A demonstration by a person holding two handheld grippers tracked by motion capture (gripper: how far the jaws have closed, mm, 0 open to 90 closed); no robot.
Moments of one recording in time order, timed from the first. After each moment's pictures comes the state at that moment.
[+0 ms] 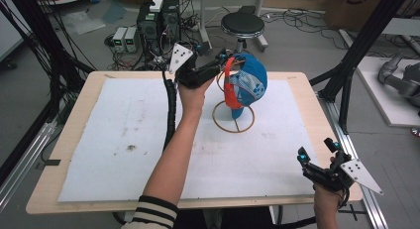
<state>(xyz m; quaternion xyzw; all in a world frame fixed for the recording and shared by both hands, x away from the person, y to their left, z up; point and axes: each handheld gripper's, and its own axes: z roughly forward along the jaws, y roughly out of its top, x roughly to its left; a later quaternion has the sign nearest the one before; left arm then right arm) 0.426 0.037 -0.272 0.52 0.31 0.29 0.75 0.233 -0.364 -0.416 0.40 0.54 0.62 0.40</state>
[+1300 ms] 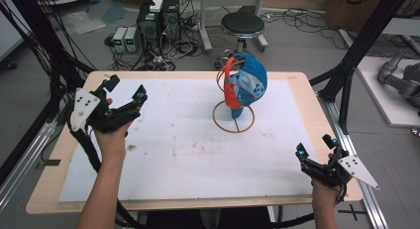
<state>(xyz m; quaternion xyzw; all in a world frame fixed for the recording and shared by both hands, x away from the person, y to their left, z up) 0.301 0.213 -0.308 0.51 0.35 0.41 0.67 0.244 -0.363 -0.416 0.40 0.54 0.62 0.40</state>
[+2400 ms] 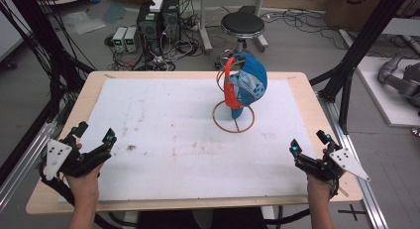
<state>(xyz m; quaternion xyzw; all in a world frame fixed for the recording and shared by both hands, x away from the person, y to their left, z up) 0.245 0.279 -0.397 0.51 0.41 0.44 0.62 0.260 -0.352 -0.419 0.40 0.56 0.60 0.40</state>
